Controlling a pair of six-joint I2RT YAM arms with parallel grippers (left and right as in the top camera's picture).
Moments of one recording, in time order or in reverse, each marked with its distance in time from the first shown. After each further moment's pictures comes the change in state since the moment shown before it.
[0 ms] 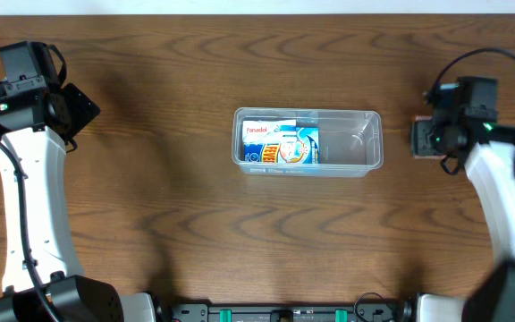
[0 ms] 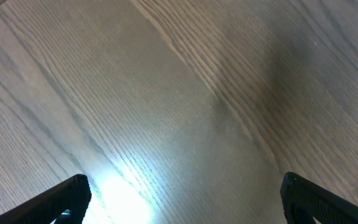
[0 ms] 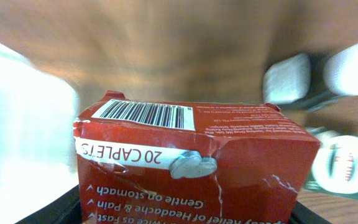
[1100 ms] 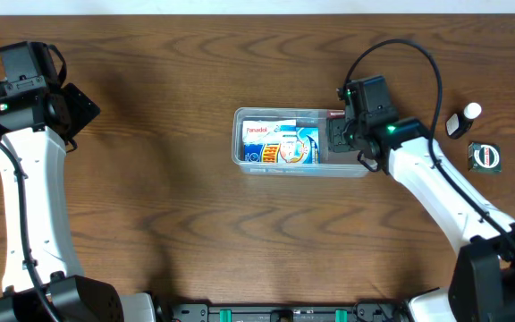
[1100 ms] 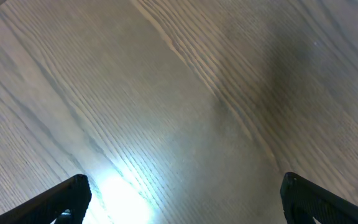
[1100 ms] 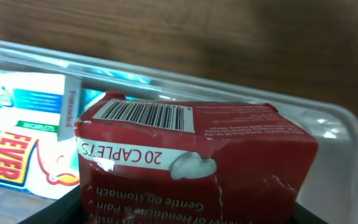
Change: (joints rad) left arm 0.000 0.000 0.000 0.000 0.000 0.000; right arm 0.456 0.148 0.018 0.125 0.043 0.354
